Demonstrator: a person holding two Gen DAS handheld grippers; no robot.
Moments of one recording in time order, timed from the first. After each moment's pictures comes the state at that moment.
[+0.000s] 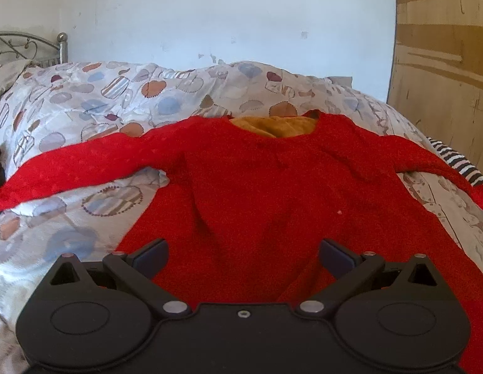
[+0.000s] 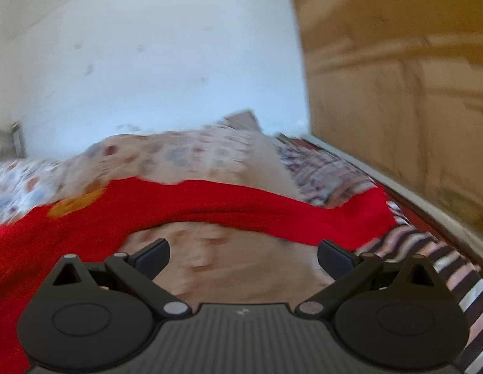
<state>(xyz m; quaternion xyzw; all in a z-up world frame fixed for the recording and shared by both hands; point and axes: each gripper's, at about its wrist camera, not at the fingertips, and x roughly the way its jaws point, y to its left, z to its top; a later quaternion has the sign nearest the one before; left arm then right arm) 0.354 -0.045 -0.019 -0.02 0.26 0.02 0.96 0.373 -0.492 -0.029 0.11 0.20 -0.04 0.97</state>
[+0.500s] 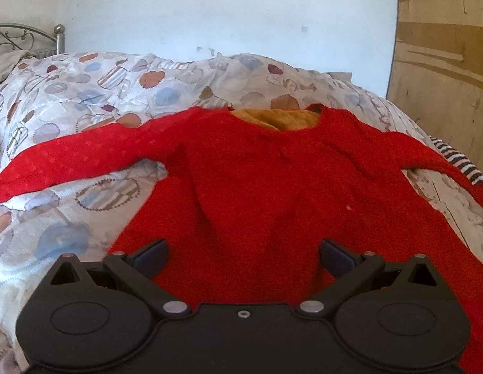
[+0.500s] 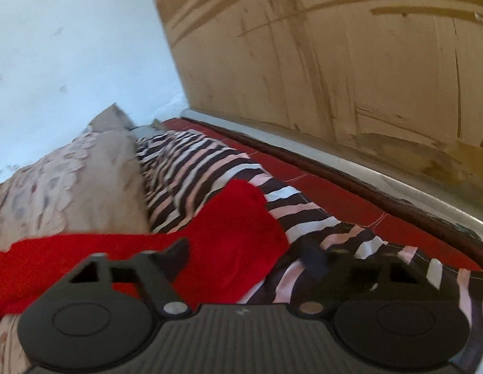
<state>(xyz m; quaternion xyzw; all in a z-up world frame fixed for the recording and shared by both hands) 0.364 -0.032 -0.024 -0.03 0.27 0.01 0.96 0.487 -0.610 -0.076 0.22 0.23 -0.22 0.92</state>
